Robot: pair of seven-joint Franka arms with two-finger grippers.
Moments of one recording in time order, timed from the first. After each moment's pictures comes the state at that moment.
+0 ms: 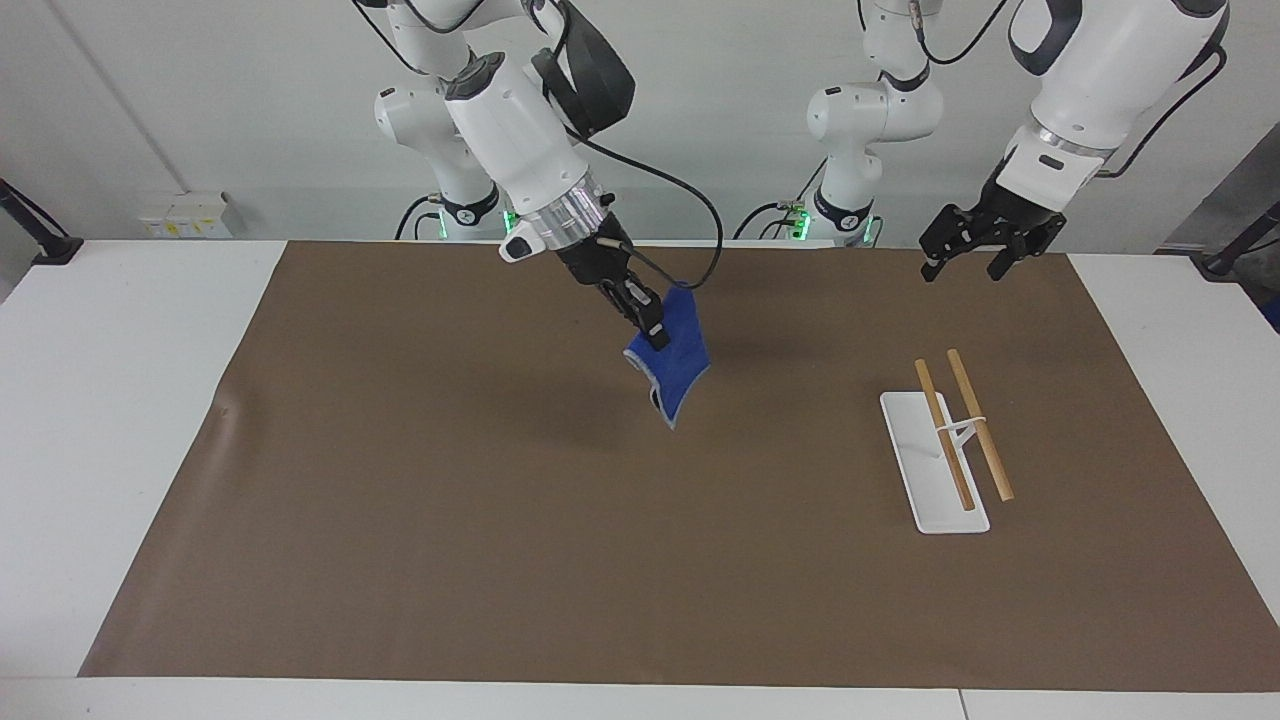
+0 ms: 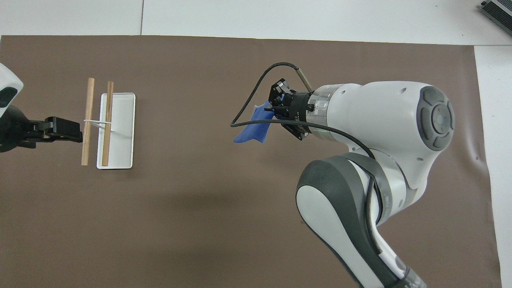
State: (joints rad) left arm 0.02 -0.10 -0.13 -1.73 -0.18 1.66 -0.18; right arm 0.42 0.13 0.05 -1.73 0.51 2.32 1.24
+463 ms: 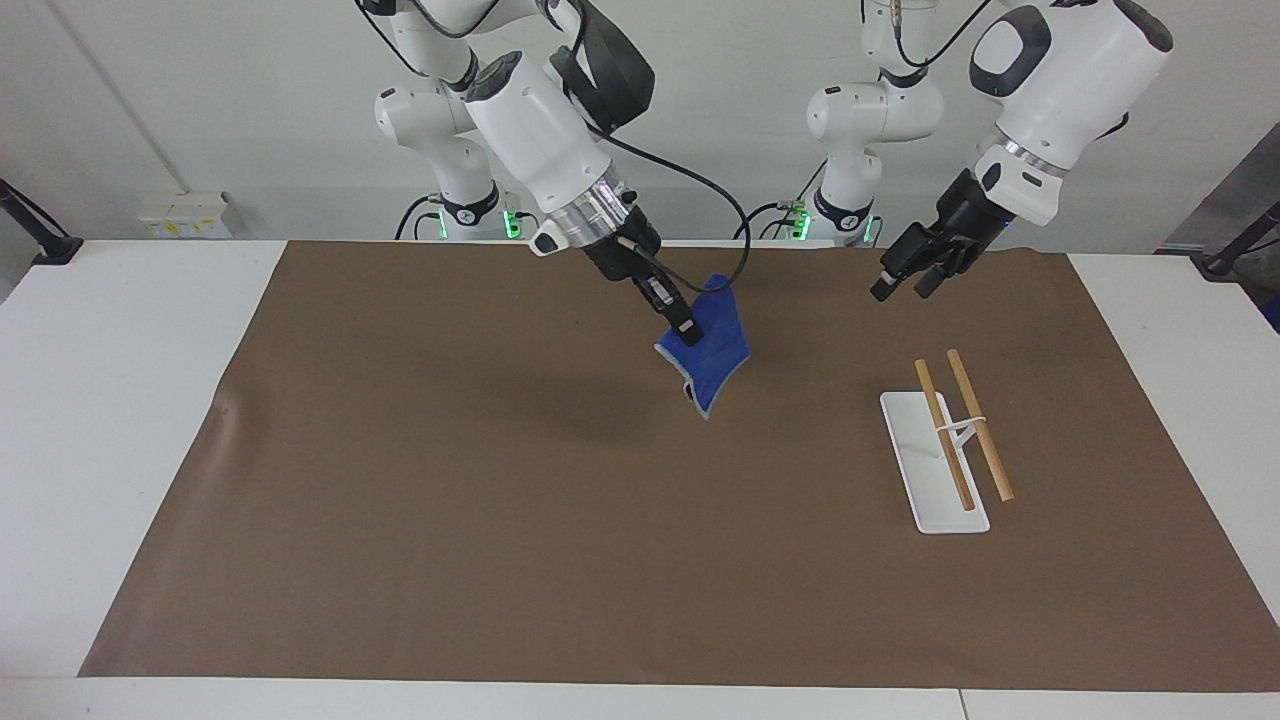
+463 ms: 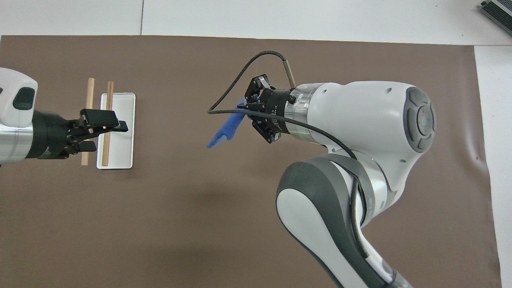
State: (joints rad) left arm -0.02 -0.21 -0.14 -1.98 -0.45 1.98 -0.52; right arm 0.46 0.18 0.06 -1.68 0.53 2.38 1.41
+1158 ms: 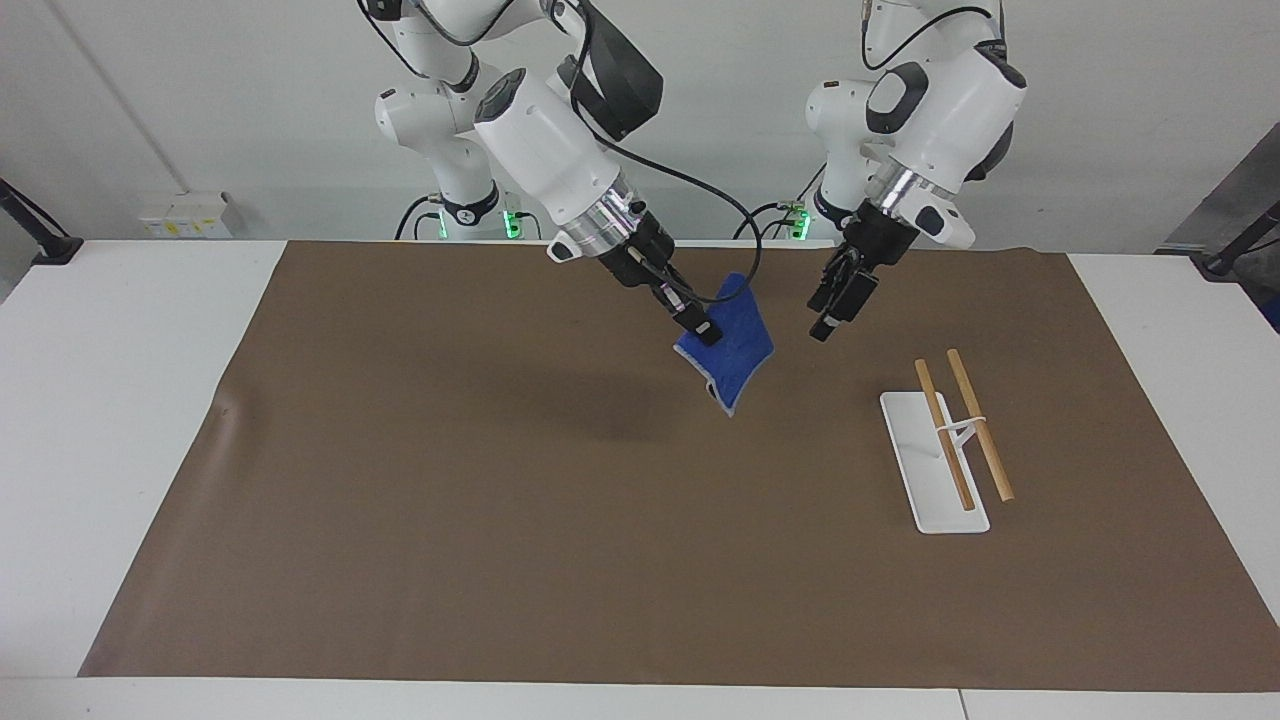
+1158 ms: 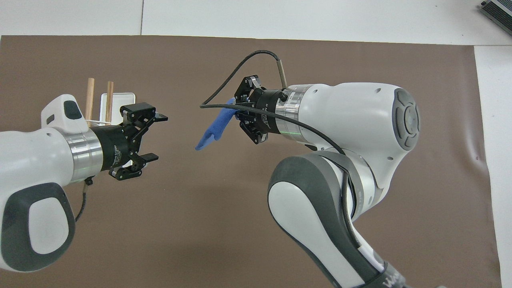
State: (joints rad) left arm -0.23 -0.22 -0.14 -2.20 -0.54 2.43 -1.32; right arm 0.47 0.20 0.06 -1.67 0.63 2.38 1.43
